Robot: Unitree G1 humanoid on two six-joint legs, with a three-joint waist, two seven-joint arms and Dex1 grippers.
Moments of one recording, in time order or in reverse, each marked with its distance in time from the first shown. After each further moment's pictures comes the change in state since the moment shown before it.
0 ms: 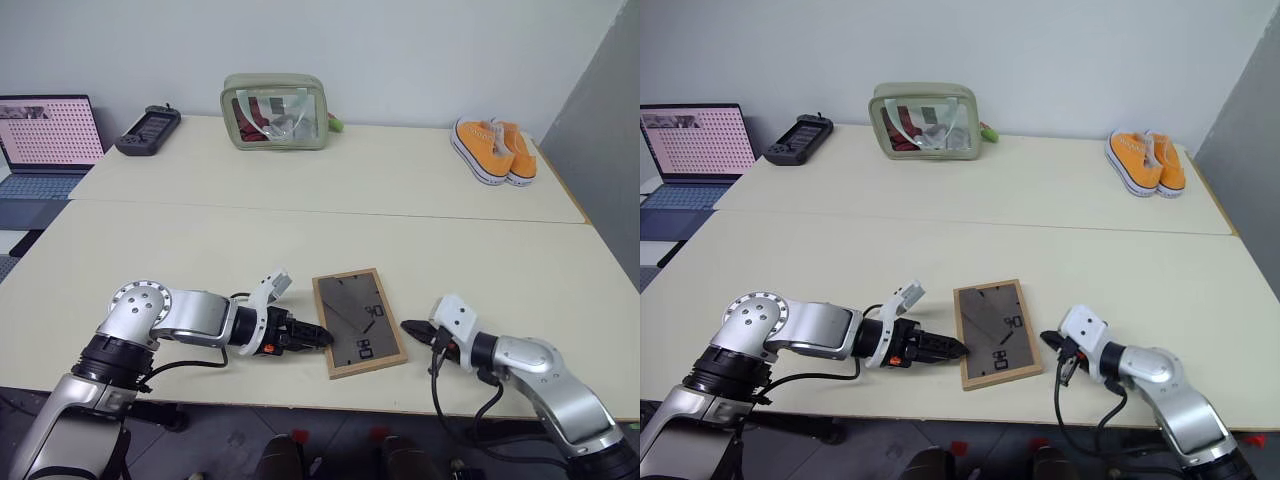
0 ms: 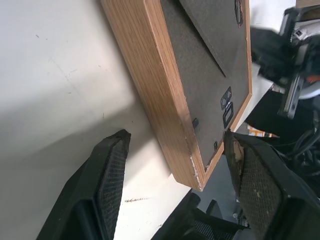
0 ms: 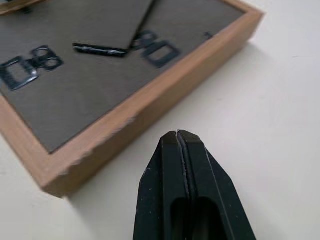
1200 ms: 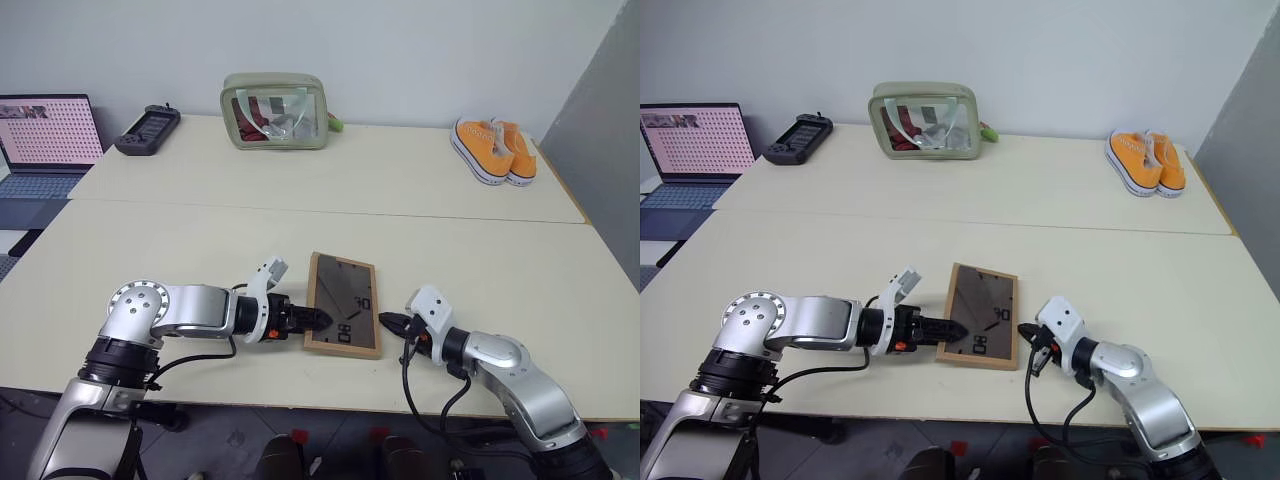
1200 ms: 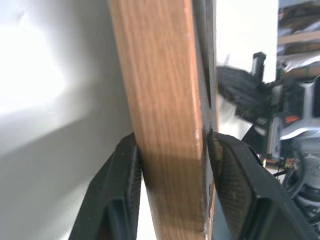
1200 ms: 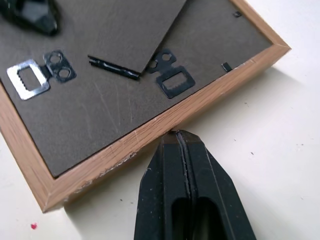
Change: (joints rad) left arm 0.012 -0.078 0.118 0.000 -0.001 -0.046 0.063; right arm -0.062 0.131 0.020 -0.021 0.001 0.124 -0.078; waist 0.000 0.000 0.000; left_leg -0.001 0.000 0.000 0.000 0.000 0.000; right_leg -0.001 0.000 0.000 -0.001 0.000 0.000
